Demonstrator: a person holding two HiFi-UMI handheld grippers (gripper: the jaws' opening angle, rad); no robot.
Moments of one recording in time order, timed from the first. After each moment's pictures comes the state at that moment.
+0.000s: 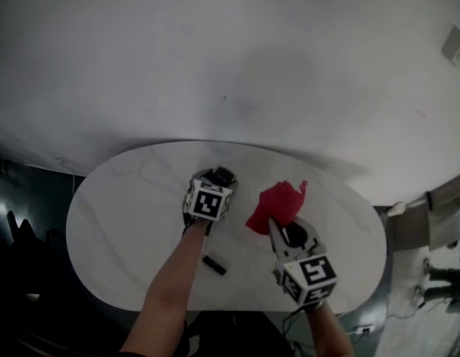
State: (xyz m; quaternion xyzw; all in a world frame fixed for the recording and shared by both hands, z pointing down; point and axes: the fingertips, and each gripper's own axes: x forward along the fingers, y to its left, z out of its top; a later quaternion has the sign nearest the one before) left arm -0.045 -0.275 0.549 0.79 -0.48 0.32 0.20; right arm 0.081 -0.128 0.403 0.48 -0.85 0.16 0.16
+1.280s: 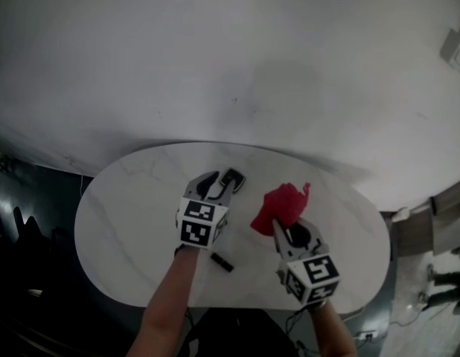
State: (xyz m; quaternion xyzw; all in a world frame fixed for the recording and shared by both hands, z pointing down) left arm -0.052 -0.228 0.445 0.83 -0.50 0.21 0.12; right arm 0.076 -0.122 0.396 0.47 -0.86 0.15 0.14
